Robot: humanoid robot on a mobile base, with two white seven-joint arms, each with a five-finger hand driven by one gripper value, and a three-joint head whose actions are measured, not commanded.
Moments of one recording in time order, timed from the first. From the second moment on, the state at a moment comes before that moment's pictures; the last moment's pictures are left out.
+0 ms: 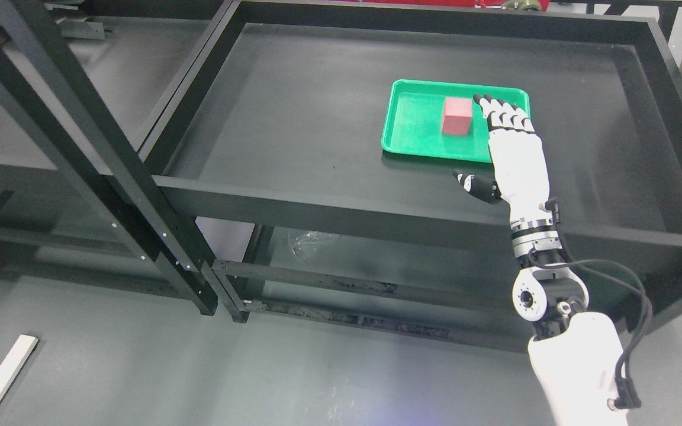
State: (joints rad) left arm -0.06 0.00 -0.31 0.00 0.14 -0.11 -0.16; right arm -0.21 0.00 0.14 -1.55 1.11 -0.07 -0.13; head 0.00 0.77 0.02
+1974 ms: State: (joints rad) left arm -0.06 0.00 -0.31 0.00 0.14 -0.11 -0.16; right arm -0.21 0.00 0.19 -1.31 1.12 -0.01 0.01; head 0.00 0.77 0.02
